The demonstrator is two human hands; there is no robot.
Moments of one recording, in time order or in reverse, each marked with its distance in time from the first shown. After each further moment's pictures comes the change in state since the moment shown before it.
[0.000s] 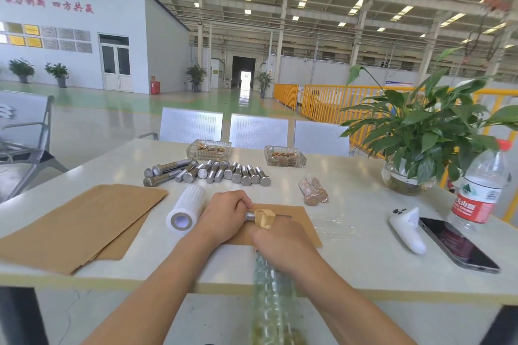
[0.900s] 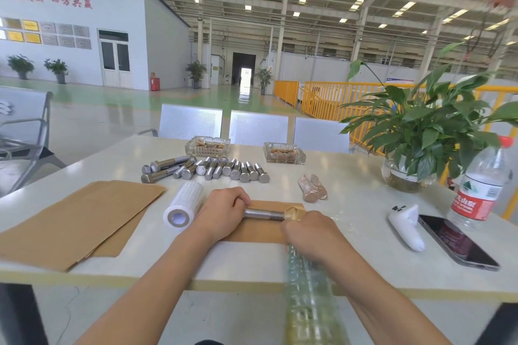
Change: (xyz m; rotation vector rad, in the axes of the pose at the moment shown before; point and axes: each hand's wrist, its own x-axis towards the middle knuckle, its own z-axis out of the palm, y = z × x) left_hand -0.002 0.003 -0.002 0.037 -0.004 -0.040; right_hand 0.003 0.024 -0.041 -0.111 0.066 0.131
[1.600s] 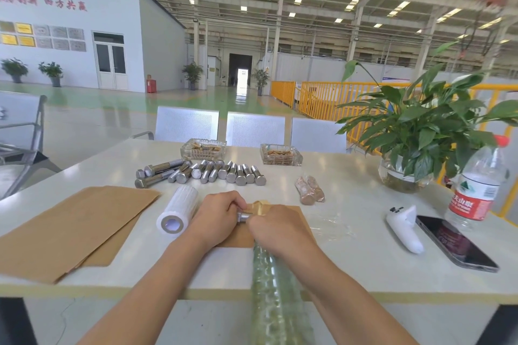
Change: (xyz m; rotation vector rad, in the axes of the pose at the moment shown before) left_hand -0.001 -0.001 -0.003 -0.021 -0.011 0.026; right_hand 0.009 -0.040 0.026 0.081 -0.076 -0.070
